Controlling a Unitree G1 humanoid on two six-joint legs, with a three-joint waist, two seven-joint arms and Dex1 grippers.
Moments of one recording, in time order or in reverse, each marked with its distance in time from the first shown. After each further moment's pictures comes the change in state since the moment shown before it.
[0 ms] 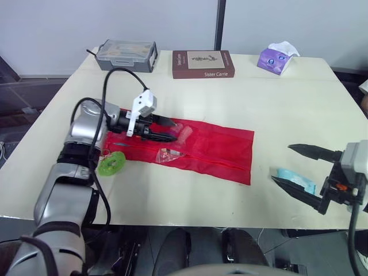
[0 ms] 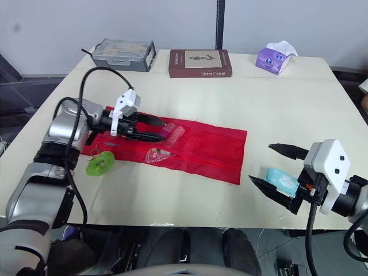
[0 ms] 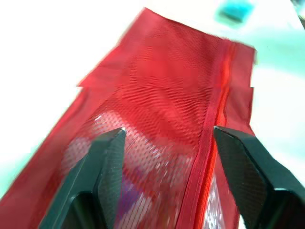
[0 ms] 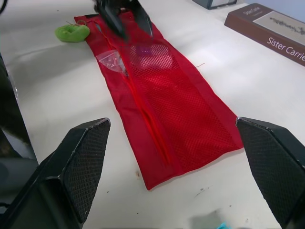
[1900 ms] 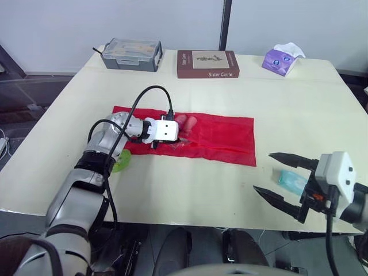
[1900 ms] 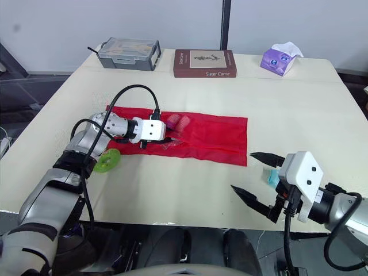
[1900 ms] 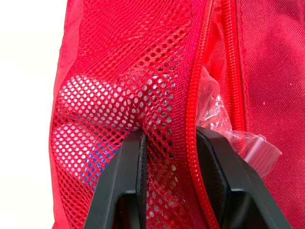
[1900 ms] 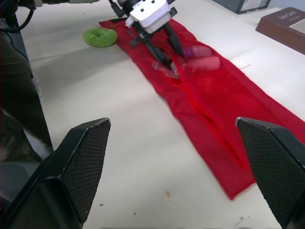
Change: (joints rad) left arm -0.013 -0.111 -0.164 0.189 0.512 -0.710 0.452; right arm -0.012 0.010 0.215 -0.071 -0.049 -0.046 -0.126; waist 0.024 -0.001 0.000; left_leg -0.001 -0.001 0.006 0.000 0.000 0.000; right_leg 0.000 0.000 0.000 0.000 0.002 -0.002
